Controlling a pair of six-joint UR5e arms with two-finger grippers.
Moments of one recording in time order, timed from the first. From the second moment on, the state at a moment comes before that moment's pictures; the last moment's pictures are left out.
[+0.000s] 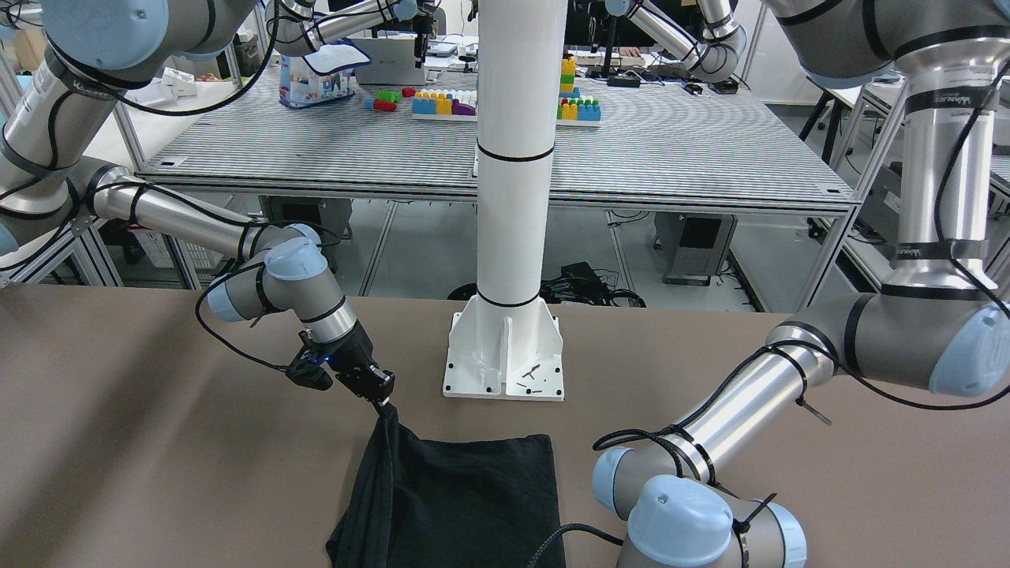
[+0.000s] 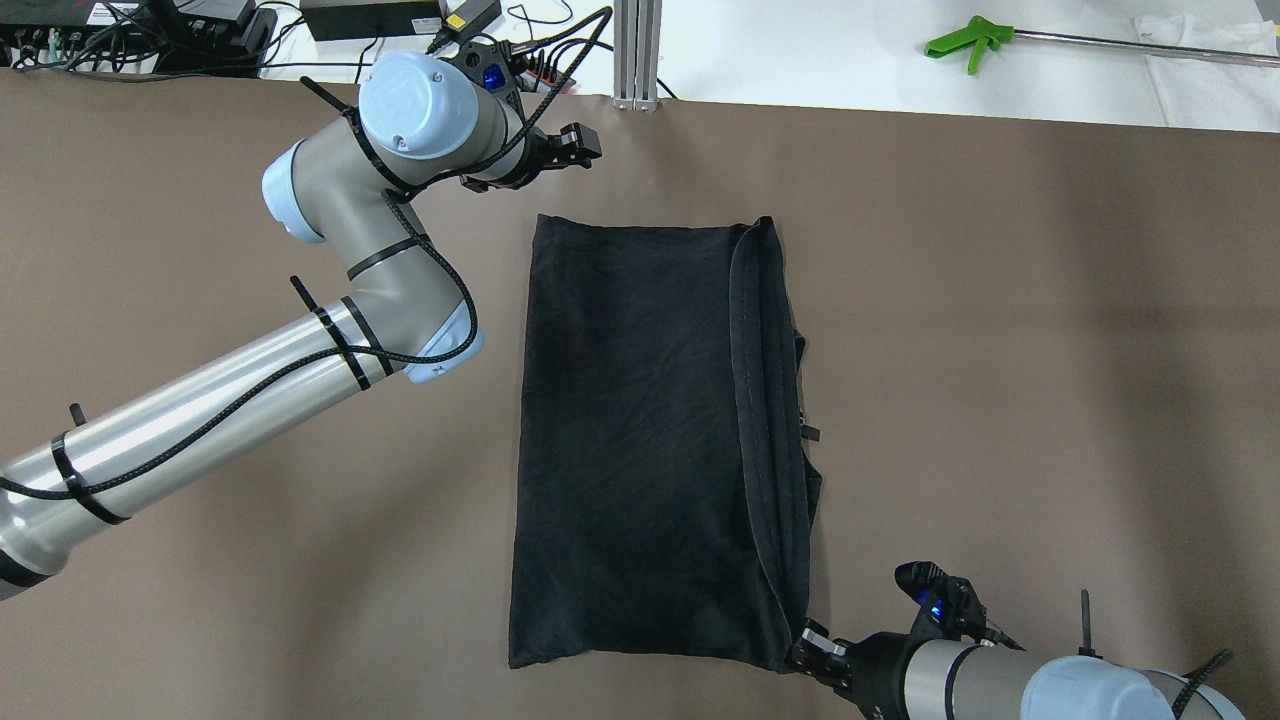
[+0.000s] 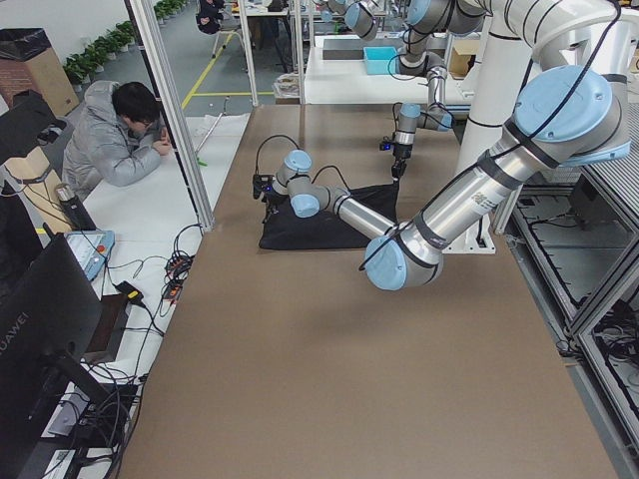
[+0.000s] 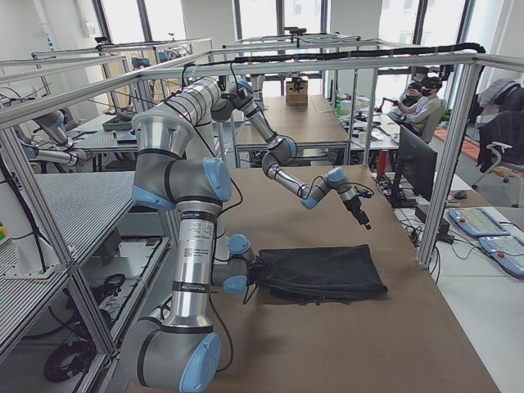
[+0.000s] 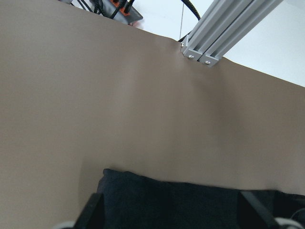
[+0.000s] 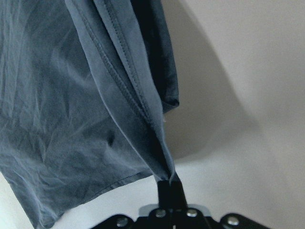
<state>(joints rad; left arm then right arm) -0.83 -2.51 -1.14 -2.19 -1.74 -1.35 0.20 -1.60 2.11 -0.90 1.58 2.01</state>
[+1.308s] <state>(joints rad) -0.83 -2.51 -1.13 -2.19 -1.75 -1.34 0.35 -1.60 1.96 -0.81 1.62 1.88</state>
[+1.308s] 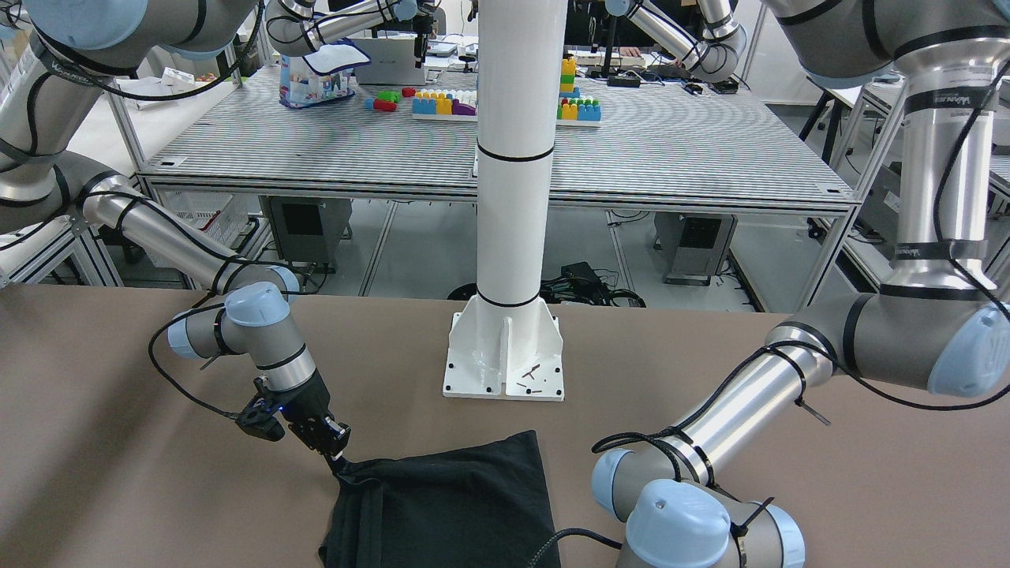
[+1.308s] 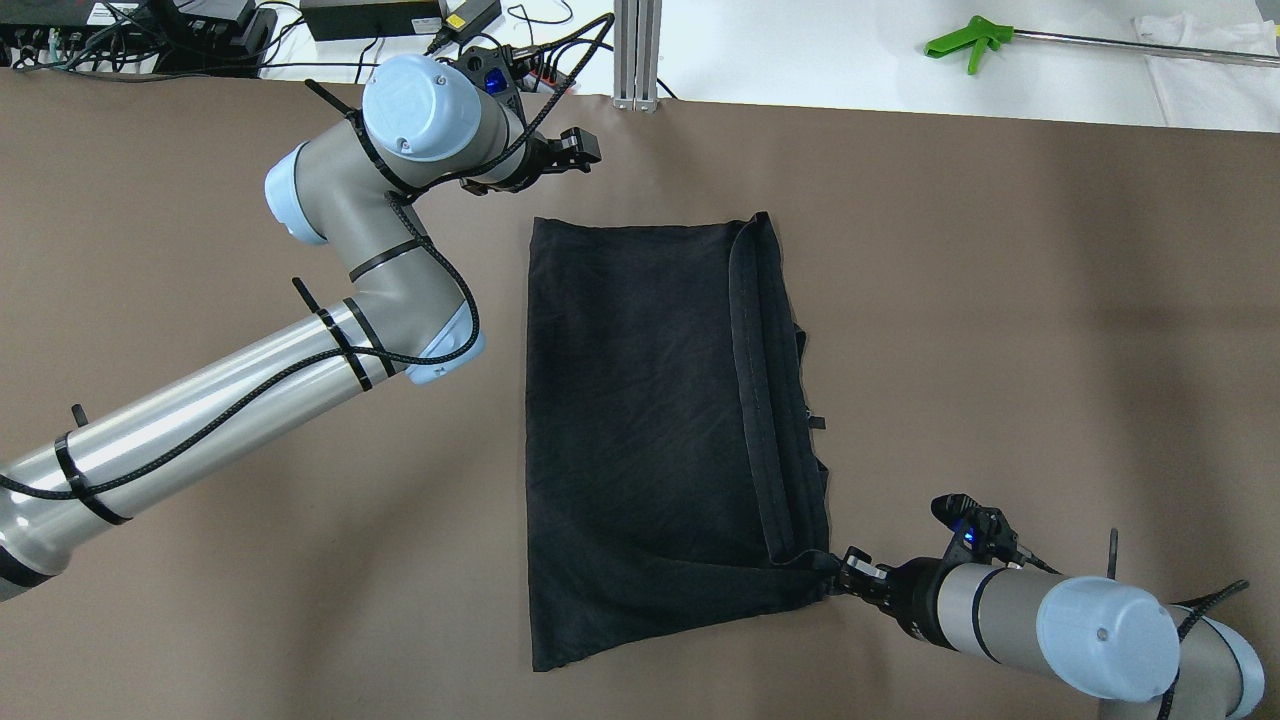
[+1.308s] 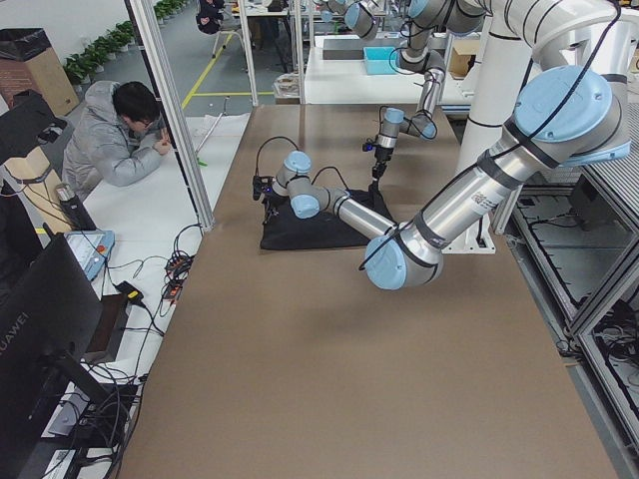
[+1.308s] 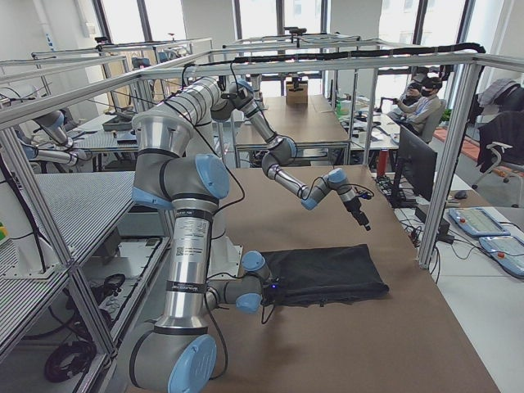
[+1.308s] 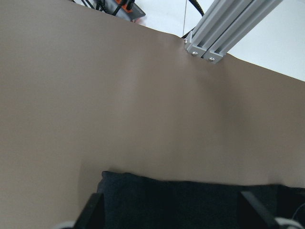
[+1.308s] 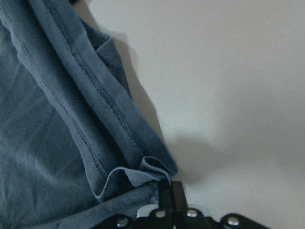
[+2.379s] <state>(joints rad) -0.82 -2.51 -1.13 -2.19 -1.72 -1.34 0.33 -1.66 2.01 -0.81 1.82 1.89</state>
